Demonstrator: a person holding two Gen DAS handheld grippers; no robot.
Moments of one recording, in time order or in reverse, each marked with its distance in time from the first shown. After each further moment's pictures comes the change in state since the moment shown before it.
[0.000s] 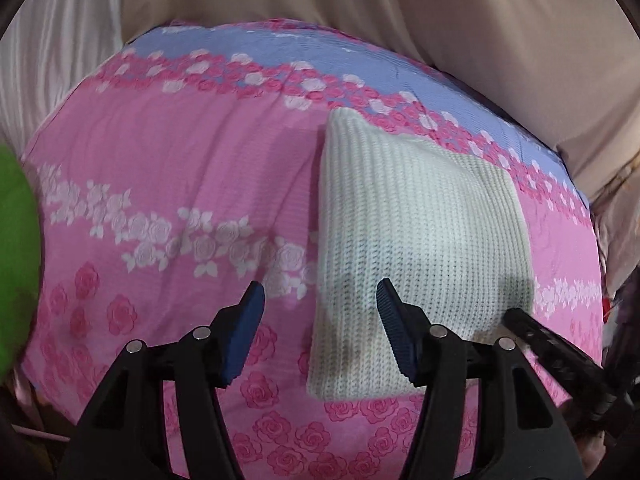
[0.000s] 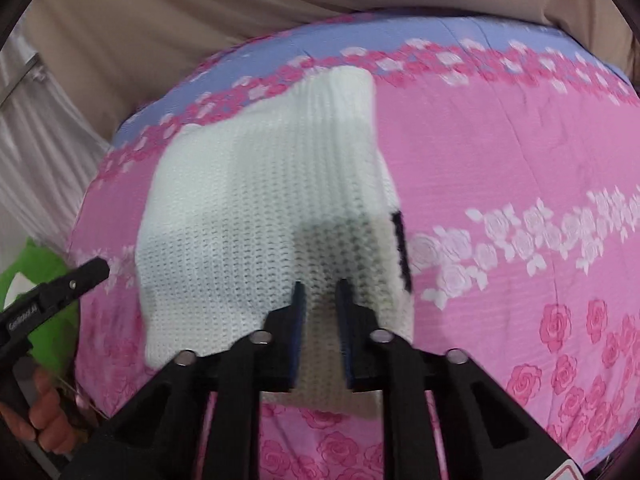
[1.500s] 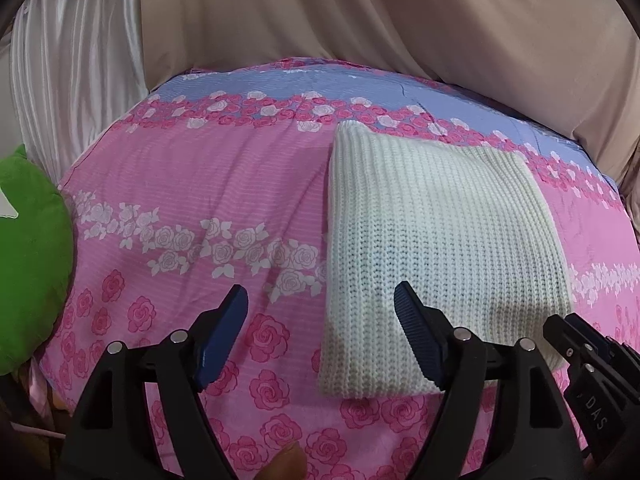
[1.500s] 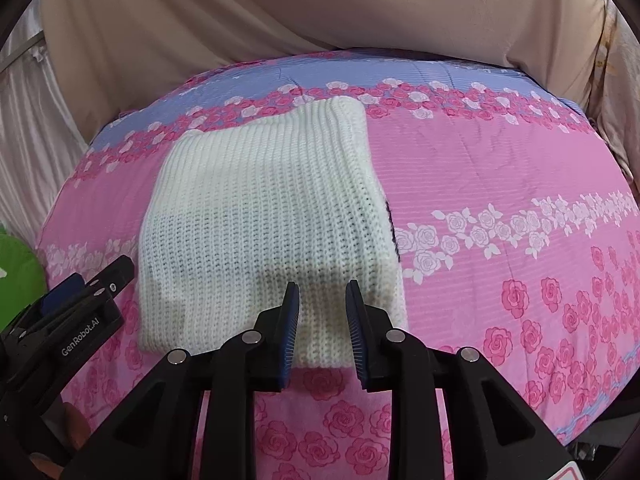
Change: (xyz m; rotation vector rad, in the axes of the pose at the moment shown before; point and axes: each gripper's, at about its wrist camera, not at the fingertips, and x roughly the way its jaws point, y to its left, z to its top) left arm -0.005 -0.030 -0.036 0.094 -0.161 0.163; right arm -0.035 0.042 -0.044 -0.060 -0.143 -0.202
